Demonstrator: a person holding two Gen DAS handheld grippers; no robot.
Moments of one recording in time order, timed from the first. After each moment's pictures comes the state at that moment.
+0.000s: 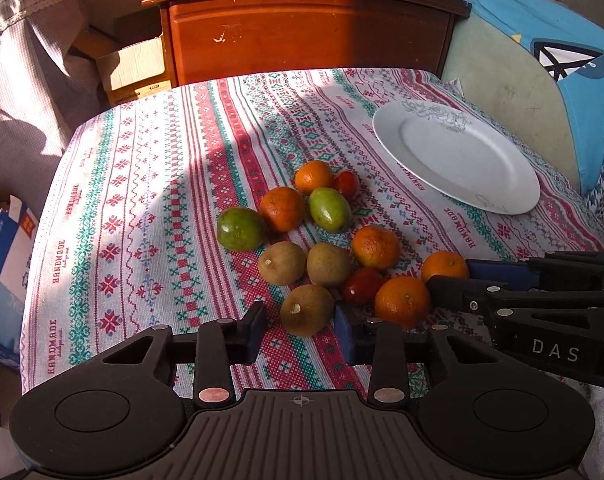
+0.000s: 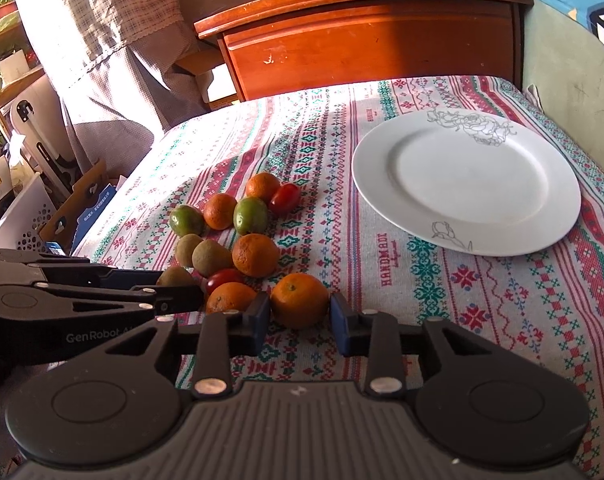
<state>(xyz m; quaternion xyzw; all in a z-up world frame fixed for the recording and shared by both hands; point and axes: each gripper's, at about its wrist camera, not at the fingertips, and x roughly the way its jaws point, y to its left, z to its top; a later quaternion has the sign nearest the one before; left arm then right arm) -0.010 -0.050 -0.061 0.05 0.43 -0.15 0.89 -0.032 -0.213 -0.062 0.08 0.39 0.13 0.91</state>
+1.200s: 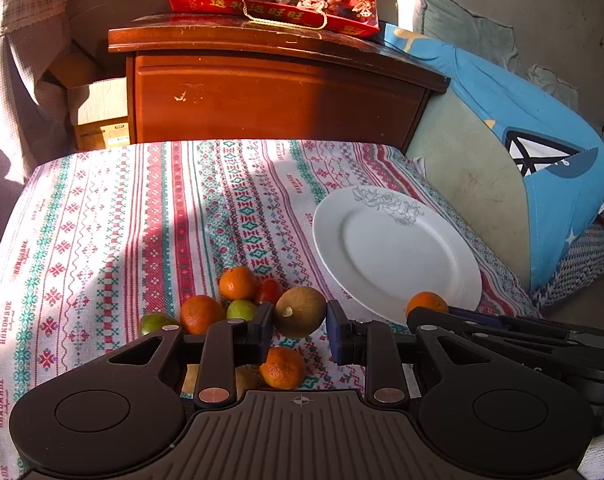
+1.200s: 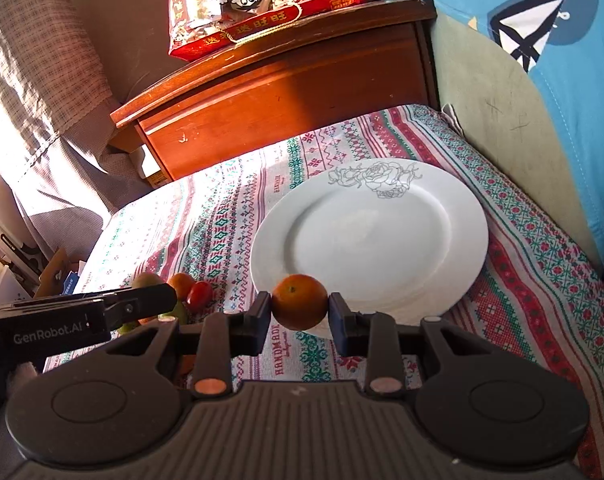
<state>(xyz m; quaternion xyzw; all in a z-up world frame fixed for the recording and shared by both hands) 0.022 -0.089 -0.018 -0.03 0.38 -0.19 0.90 -0.002 -0.290 -0.030 0.17 0.37 0.05 0.91</state>
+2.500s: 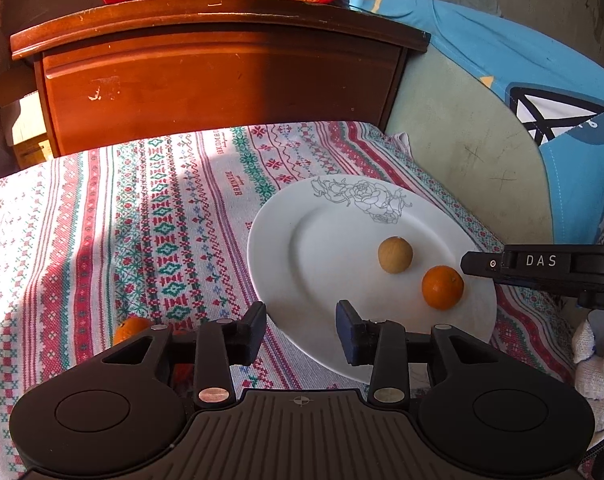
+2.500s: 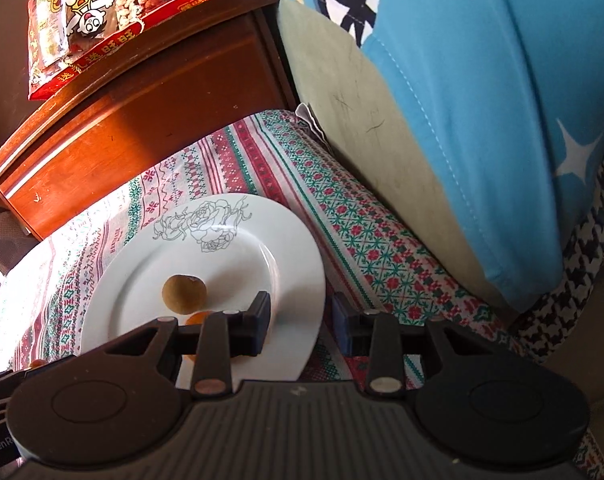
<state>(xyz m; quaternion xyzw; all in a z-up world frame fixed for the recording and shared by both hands) 0.076 -0.157 -0.057 0.01 0.39 -0.21 0.90 0.050 -0.382 -0.061 0.20 0.38 -0.08 0.90</state>
